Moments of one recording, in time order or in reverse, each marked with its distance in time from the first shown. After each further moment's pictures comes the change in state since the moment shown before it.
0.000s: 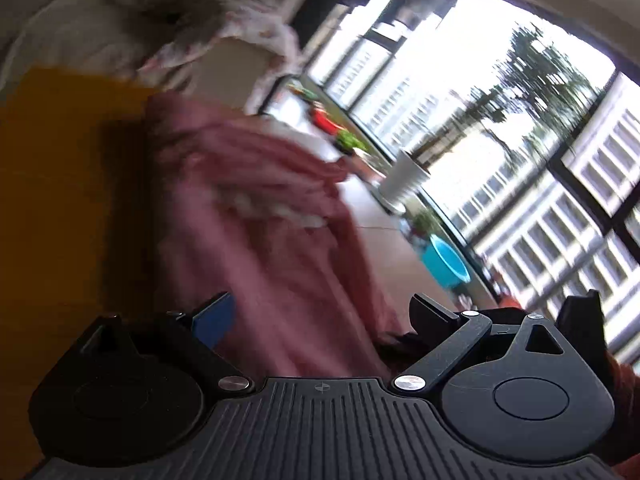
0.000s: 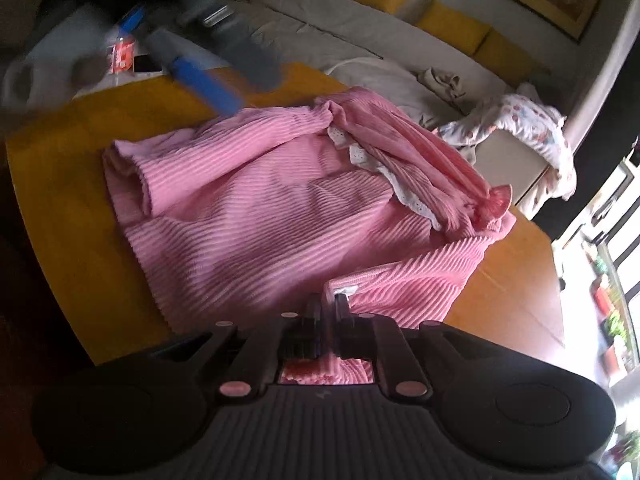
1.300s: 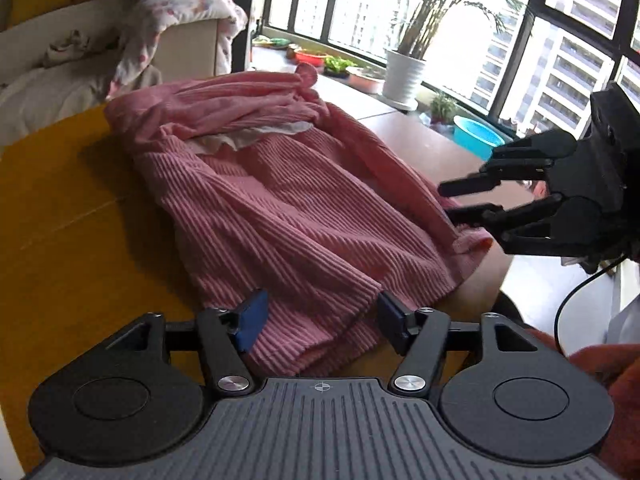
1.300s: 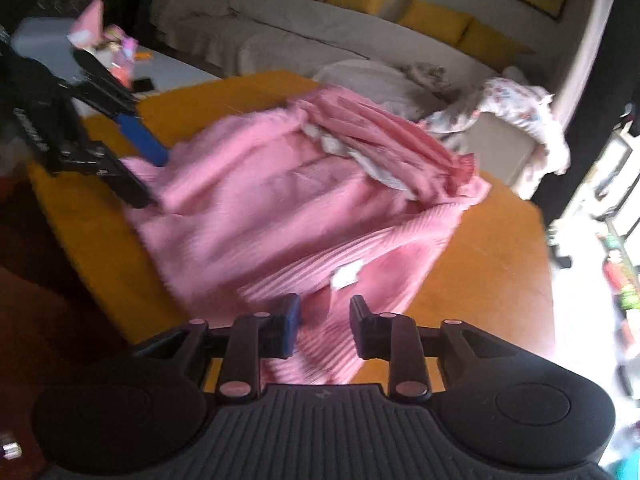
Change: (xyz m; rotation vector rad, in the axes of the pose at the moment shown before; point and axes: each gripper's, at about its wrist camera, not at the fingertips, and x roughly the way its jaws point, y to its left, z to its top) left arm -0.006 -0.016 -0.049 0.369 0.192 0.186; right arm -0.042 -0.027 -0.031 0.116 -0.034 0.083
